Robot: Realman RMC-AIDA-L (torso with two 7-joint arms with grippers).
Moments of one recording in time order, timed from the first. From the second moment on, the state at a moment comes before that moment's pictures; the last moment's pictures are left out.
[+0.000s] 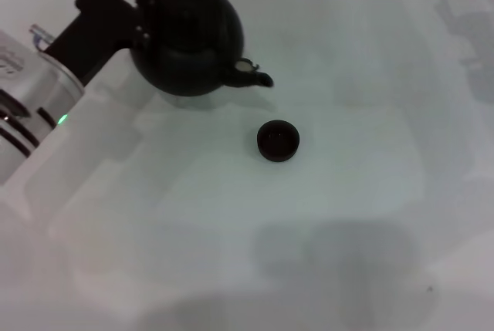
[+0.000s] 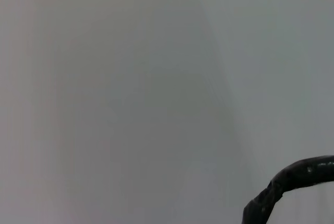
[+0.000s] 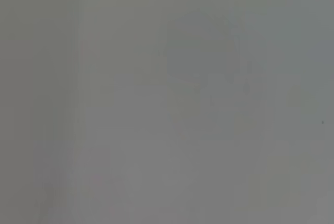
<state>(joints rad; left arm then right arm) -0.62 -2.08 0.30 -0.06 1.52 1.28 -0.09 0.64 2.03 -0.52 0.02 -0.84 -1.03 0.13</state>
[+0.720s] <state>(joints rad) -0.67 -2.09 0.30 -0.14 1.56 1.18 0.14 0.64 2.03 -0.52 0.03 -0.84 -1.02 0.15</state>
